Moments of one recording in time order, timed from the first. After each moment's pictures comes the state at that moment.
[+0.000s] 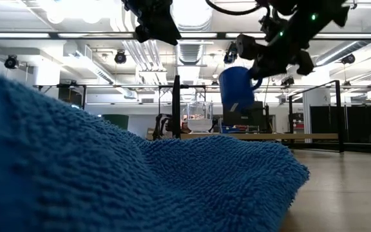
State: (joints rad) left arm 0.27 1.47 1.48 -0.66 -0.01 -0.09; right arm 0.06 1.34 0.78 -0.25 1.07 0.88
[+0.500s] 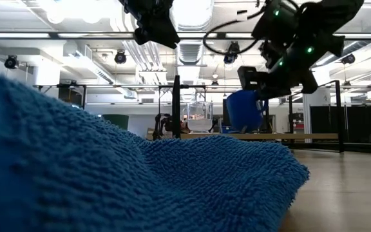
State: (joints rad) left arm 0.28 1.47 1.46 -0.66 -0.02 -0.09; right arm -0.01 1.45 0.68 -0.16 1.10 0.87
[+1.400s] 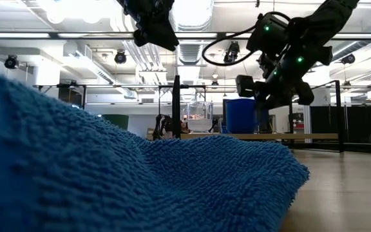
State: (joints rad) left arm 0.28 1.47 1.45 -0.66 -0.02 -0.09; right arm -0.12 1.48 0.68 -0.11 0.98 0.94
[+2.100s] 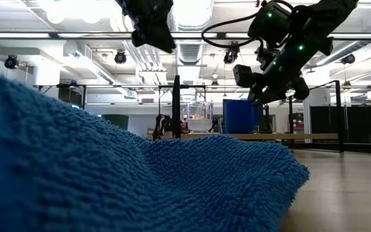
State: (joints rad) left arm 0.28 1.47 1.46 -0.71 -0.07 -0.09; right arm -0.10 1.43 0.70 -0.12 0.90 0.88
